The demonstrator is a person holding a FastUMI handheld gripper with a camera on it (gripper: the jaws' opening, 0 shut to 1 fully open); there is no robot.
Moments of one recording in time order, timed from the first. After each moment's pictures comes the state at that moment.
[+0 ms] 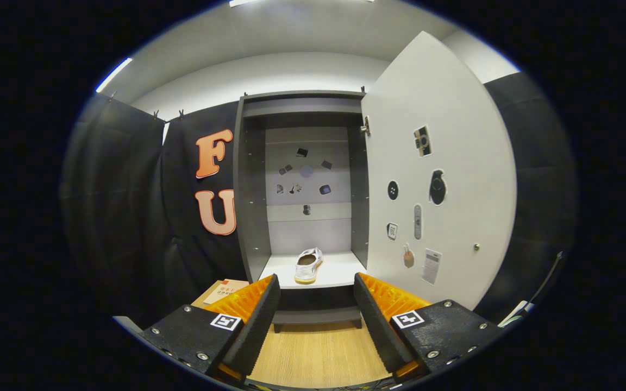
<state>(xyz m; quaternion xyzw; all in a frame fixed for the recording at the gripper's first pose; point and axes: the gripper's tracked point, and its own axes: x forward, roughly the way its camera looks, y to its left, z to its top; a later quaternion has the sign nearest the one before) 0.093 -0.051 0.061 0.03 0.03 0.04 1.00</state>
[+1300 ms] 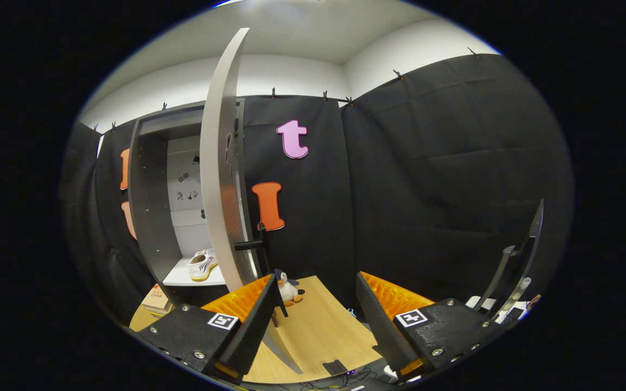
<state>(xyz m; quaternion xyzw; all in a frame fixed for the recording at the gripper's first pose) 0.093 -0.288 0.034 0.07 0.04 -0.12 0.99</state>
